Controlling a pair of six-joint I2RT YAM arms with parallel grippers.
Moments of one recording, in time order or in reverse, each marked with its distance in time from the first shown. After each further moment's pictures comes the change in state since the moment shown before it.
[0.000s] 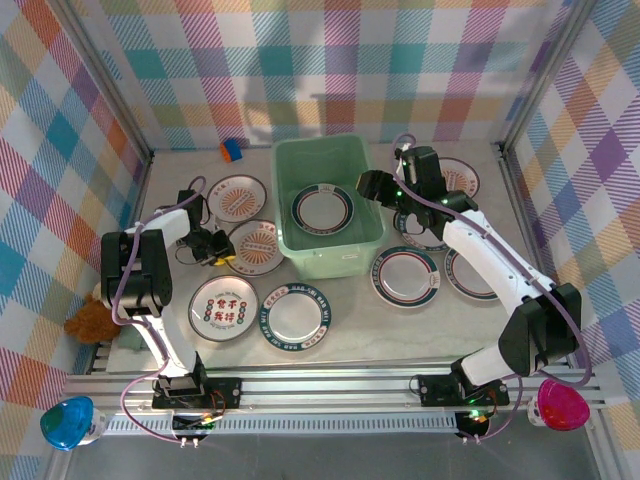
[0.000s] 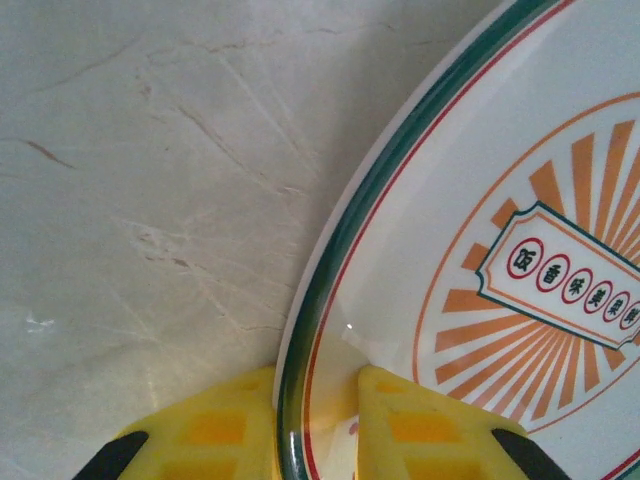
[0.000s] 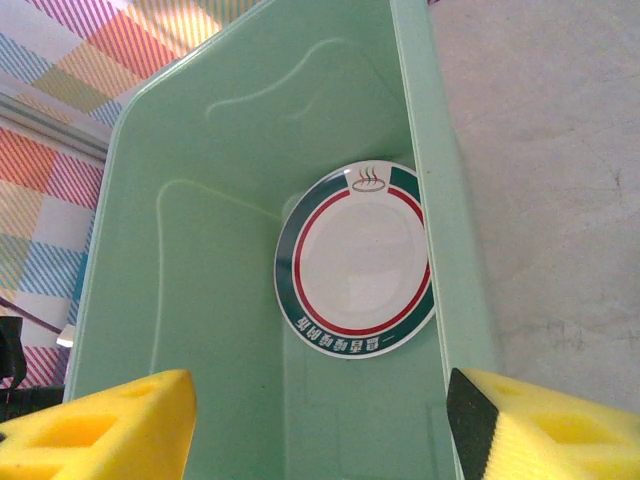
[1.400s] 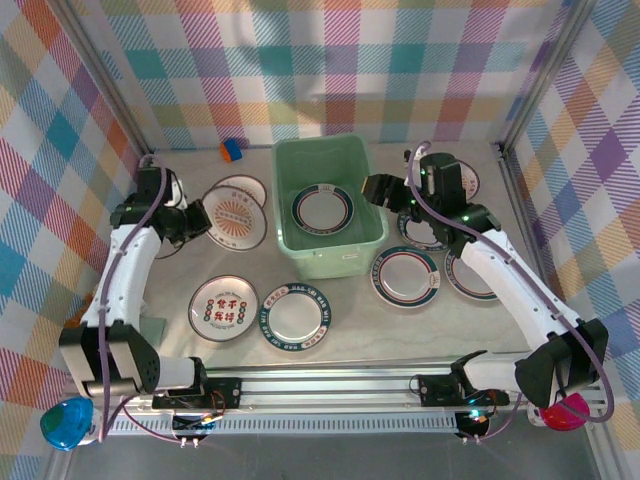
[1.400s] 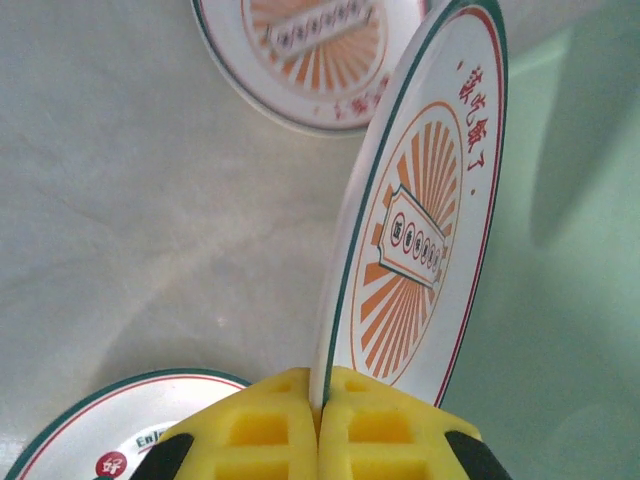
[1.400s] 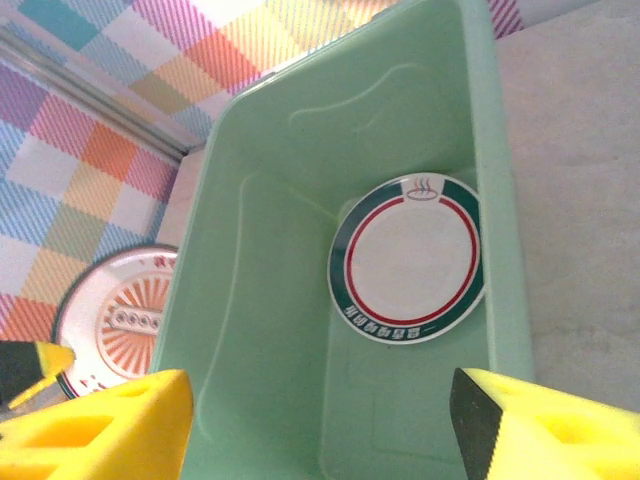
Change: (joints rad) left arm 0.006 -0.541 0.090 -0.169 -0.098 -0.151; right arm -0.001 -0.170 -0.063 0.007 -0.087 -0.043
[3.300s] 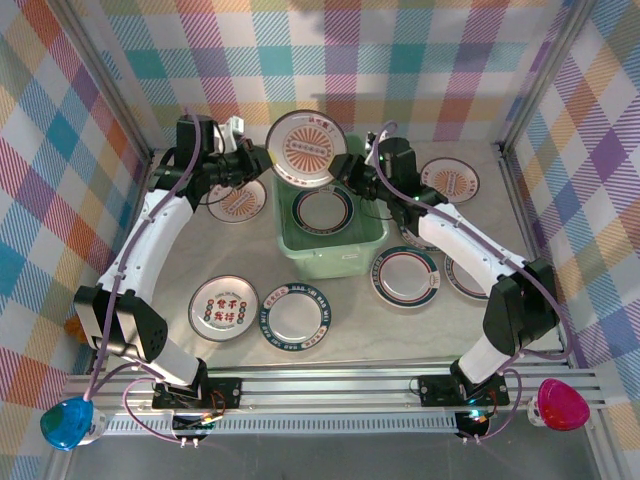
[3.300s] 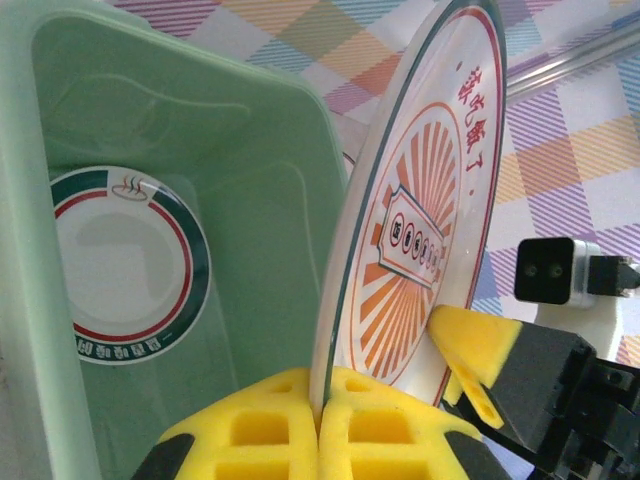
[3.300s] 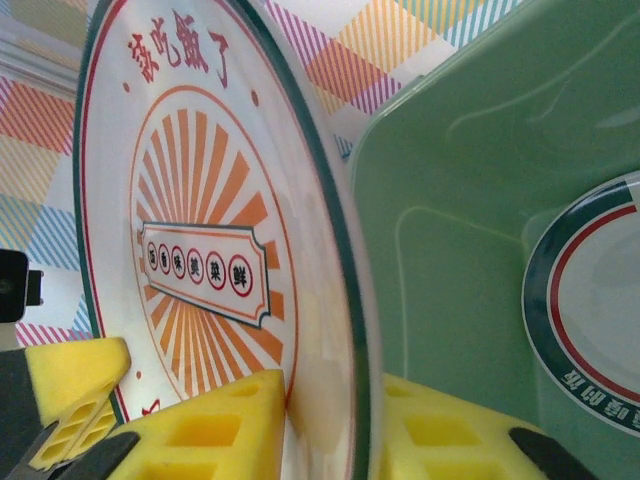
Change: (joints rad) left arm -0.293 0.230 0.327 0.337 0.344 -0.263; right arm 0.106 0.312 0.110 0.386 -0.072 0.368
